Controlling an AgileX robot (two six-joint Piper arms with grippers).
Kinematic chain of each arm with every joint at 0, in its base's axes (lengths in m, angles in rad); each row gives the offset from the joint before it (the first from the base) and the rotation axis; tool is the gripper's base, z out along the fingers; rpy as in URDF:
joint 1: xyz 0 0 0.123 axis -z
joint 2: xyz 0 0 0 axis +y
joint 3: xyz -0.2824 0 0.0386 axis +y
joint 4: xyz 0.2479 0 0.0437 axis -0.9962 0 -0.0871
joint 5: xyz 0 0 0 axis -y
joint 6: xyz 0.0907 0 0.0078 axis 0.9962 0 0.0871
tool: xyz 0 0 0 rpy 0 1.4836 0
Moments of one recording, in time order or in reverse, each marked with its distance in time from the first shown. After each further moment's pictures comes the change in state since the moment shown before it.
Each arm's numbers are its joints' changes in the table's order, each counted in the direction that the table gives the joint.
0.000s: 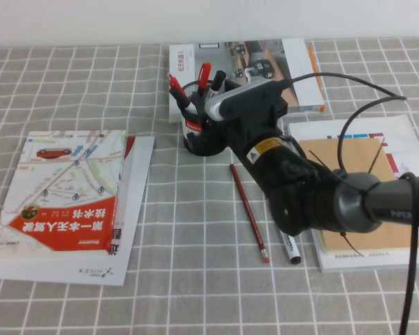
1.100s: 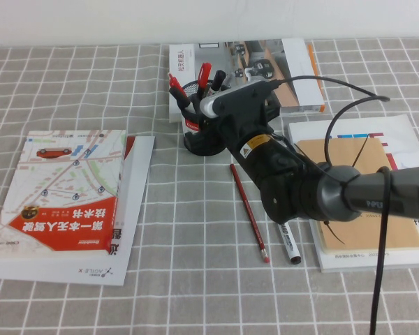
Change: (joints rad) right arm 0.029 0.108 -0.130 -0.001 -0.087 0.000; left arm 0.000 0.000 0.000 0.000 0.000 0.000
